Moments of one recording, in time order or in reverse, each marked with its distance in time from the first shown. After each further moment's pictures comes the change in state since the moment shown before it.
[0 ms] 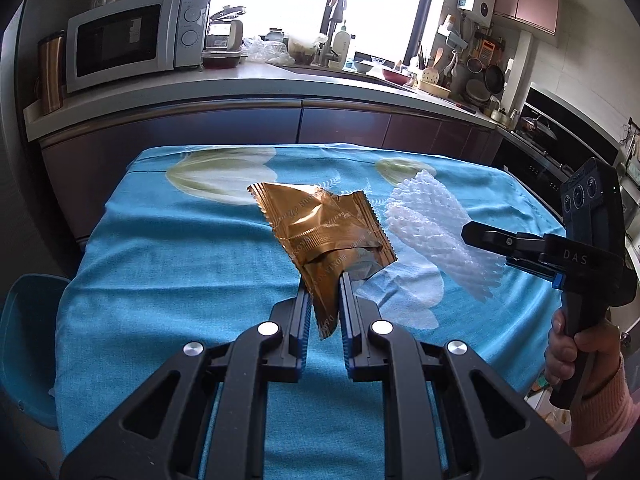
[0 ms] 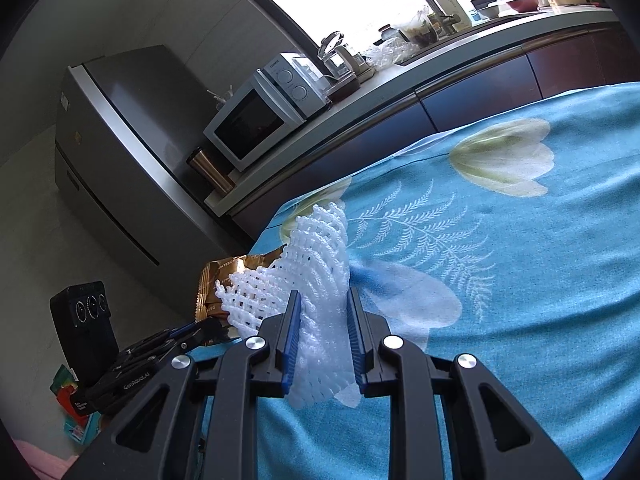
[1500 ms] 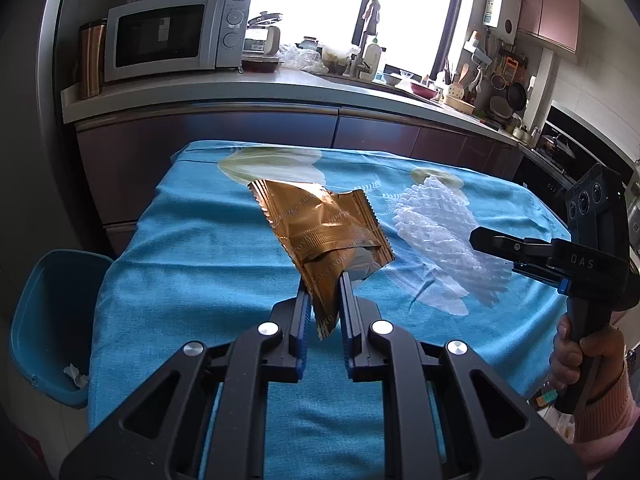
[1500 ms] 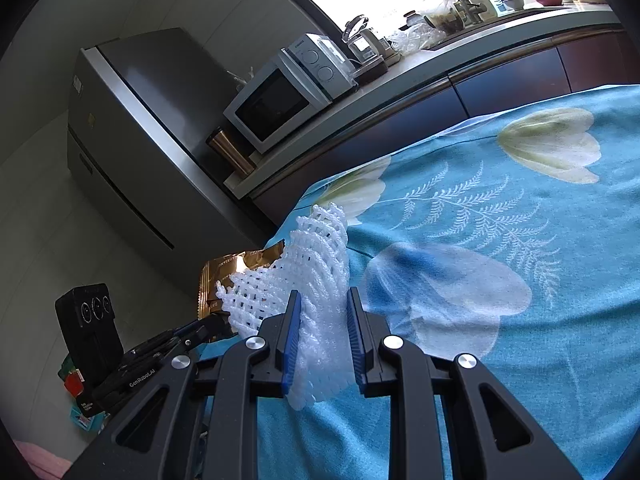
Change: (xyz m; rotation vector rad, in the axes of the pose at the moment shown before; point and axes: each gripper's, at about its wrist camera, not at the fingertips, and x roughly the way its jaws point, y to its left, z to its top) left arm -0.037 0.030 -0.019 -0.060 -0.036 0.071; right arm 0.025 0.021 -0.003 -0.036 0.051 0.060
